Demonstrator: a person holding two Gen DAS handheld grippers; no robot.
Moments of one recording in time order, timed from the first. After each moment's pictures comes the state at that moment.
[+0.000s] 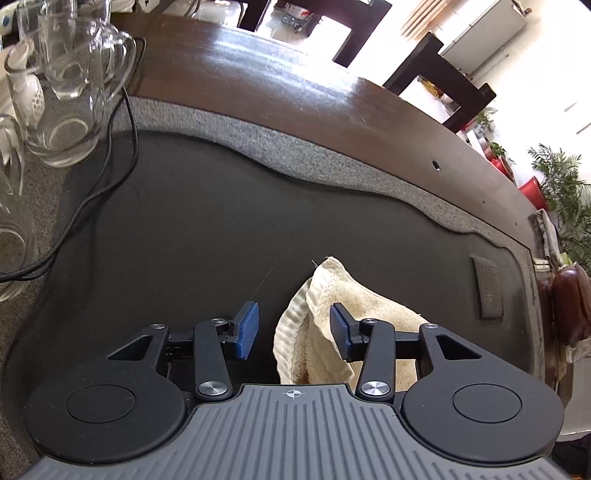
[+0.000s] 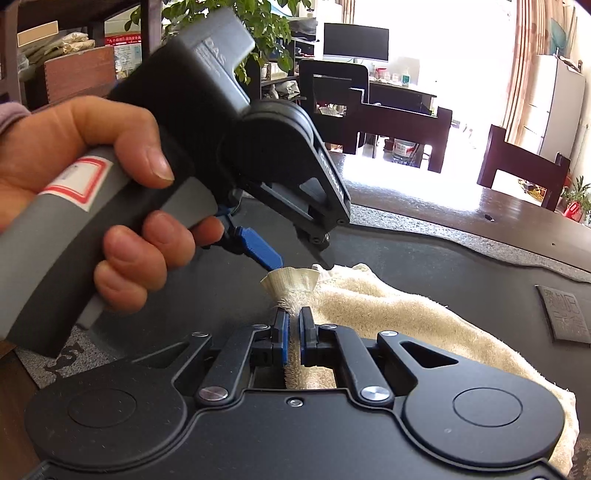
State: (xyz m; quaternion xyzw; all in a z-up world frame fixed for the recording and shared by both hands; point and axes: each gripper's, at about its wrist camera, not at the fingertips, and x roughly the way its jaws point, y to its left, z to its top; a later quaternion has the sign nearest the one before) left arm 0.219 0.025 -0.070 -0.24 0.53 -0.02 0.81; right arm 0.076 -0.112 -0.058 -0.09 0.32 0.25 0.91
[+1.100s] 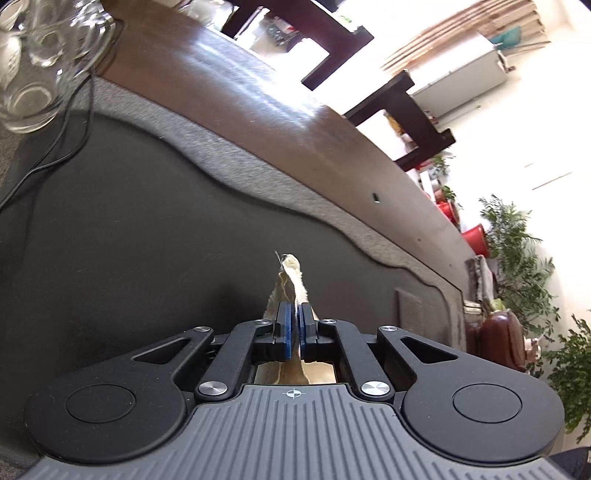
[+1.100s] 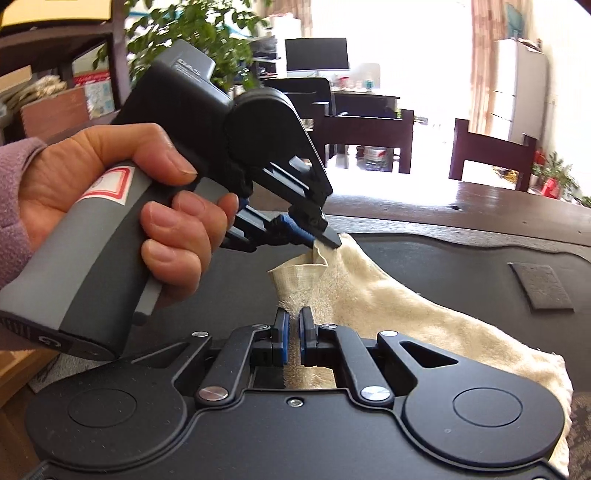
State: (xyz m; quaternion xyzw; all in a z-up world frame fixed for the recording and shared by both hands) left arm 0.223 0.001 -0.052 -0.35 0.47 -0.08 0.81; right arm 0.061 -0.140 -0.043 -0.02 0.31 0.19 0.93
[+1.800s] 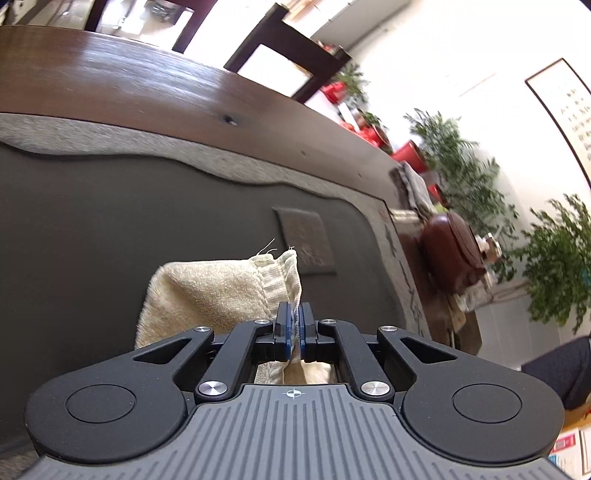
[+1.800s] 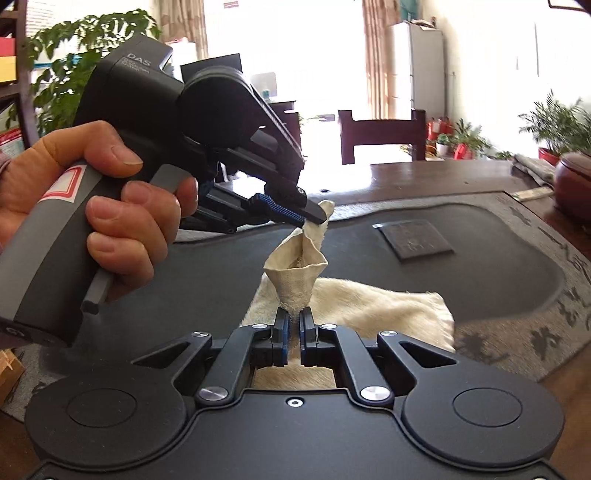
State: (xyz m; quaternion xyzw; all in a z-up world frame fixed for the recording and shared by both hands) left arm 0.211 -0.138 -0.034 -0.26 0.49 -0.24 0.80; right arm 0.032 -0.246 -0.044 0.05 0.30 0.05 0.95
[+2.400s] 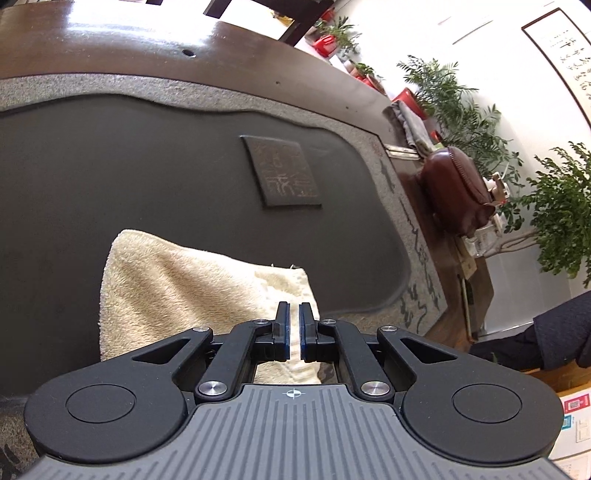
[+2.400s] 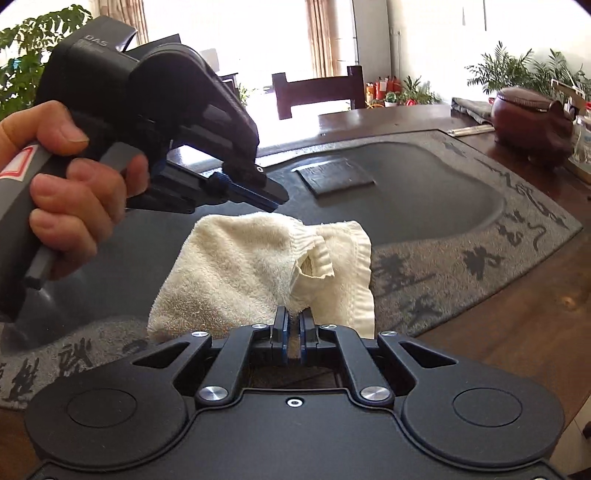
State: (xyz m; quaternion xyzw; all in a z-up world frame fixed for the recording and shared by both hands) left arm 0.196 -0.188 -0.067 -0.21 0.54 -0.26 0.77; right arm 0.007 -0.293 -0.077 0.08 0.36 -0.02 0.93
